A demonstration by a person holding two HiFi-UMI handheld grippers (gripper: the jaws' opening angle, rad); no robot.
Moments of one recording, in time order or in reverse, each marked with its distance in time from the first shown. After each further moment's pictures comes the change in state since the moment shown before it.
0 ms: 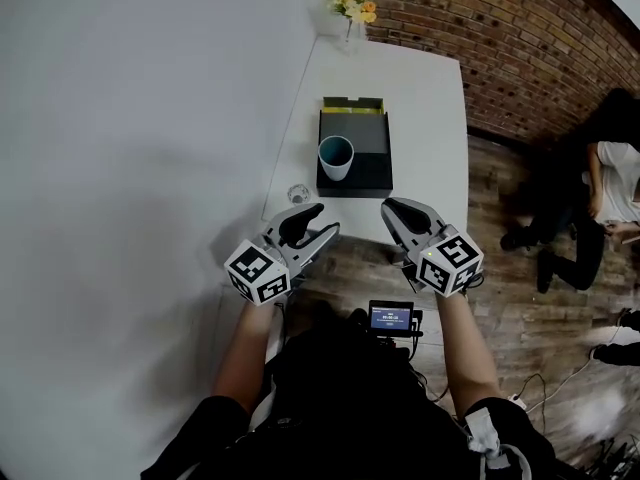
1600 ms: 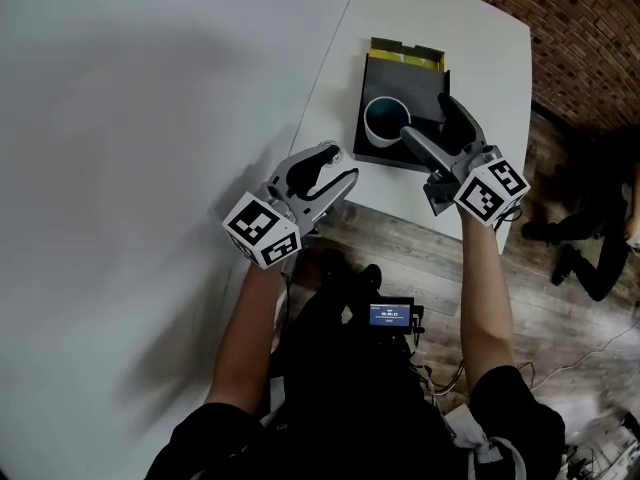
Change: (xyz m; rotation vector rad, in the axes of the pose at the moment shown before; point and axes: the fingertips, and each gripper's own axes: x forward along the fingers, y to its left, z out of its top) left arm 0.000 0.091 -0.012 -0.066 -0.017 0.136; right arm 0.124 -0.074 0.036 0.143 -0.175 0.135
